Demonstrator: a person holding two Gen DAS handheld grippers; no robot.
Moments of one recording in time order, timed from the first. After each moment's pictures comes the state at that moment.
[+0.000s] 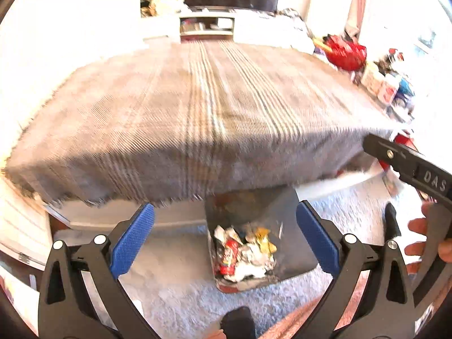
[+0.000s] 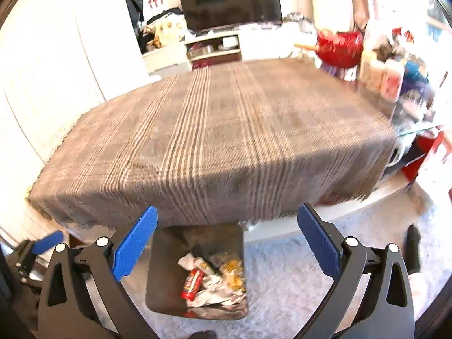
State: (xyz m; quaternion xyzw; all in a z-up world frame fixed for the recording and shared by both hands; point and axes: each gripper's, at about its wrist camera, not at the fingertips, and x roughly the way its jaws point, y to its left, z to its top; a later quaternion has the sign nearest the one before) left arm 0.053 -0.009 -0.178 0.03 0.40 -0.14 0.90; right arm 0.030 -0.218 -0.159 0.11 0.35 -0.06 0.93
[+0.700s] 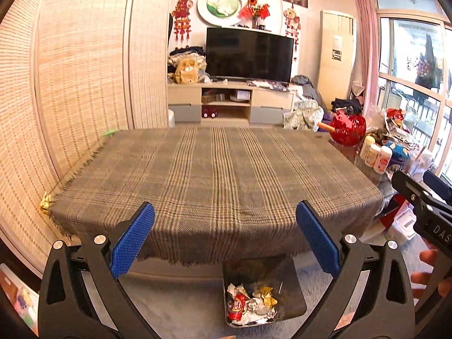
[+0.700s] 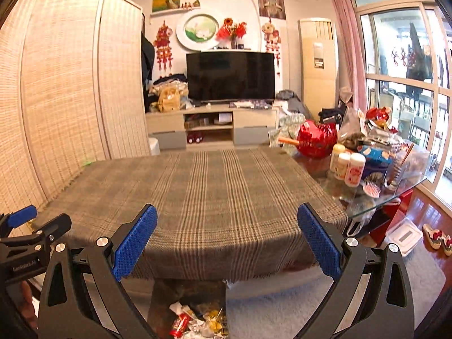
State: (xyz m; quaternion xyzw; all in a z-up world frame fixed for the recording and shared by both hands) left arm 0.006 0.016 -0.054 0.01 0.25 -0.10 0.96; right arm -0.040 -0.200 -0.048 0.04 0.19 -0.09 0.98
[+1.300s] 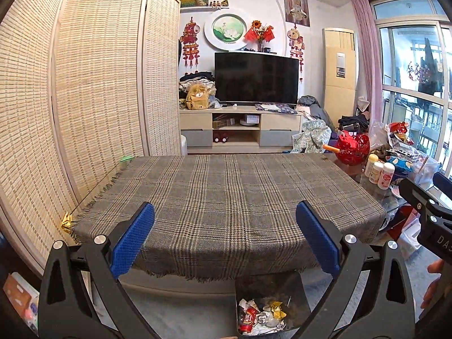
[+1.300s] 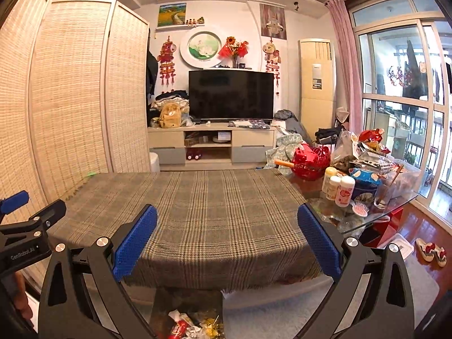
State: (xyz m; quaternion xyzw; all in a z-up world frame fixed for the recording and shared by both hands) left arm -0.025 0.023 -0.016 0.02 0.19 -0.07 0.98; right arm -0.073 -0.186 -0.018 0.02 0.15 -0.09 0.98
